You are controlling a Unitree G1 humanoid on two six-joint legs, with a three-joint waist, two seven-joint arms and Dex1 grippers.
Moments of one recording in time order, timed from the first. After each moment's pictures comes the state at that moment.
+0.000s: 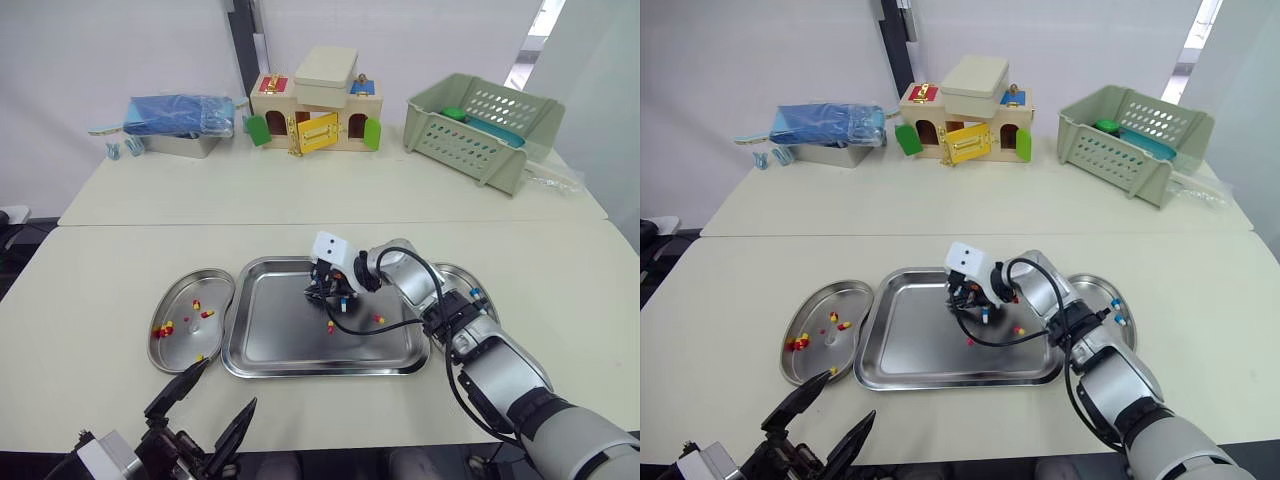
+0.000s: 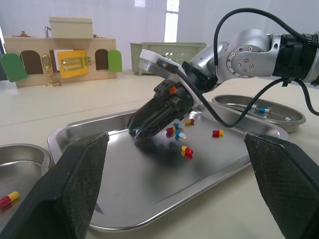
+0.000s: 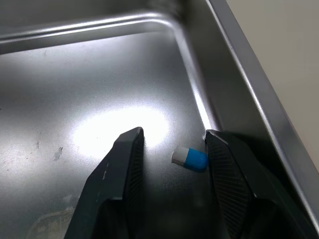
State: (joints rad) left arm 0.73 0.23 0.25 -0.38 -0.59 -0.48 -1.01; right arm -0.96 -0.13 0.46 0.59 -0.06 0.40 0.94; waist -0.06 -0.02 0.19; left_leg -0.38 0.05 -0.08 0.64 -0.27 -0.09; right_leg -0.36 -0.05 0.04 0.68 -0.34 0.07
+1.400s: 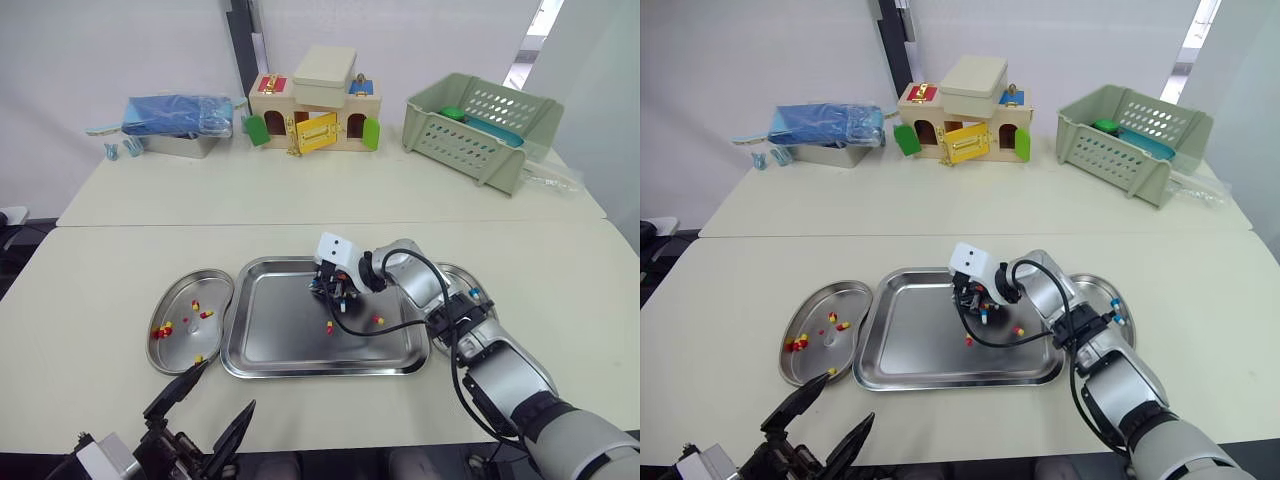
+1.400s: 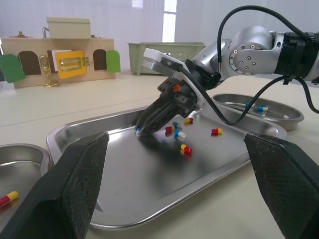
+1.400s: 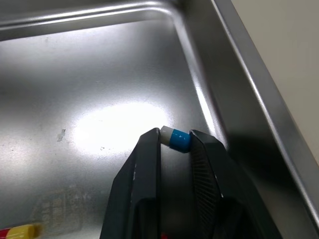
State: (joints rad) left arm 0.73 0.28 0.22 -0.35 -0.61 -0.52 -0.99; right arm -0.92 -0.16 0.45 0.50 -0.08 0.45 0.98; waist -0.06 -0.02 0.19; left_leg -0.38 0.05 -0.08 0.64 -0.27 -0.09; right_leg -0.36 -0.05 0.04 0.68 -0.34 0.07
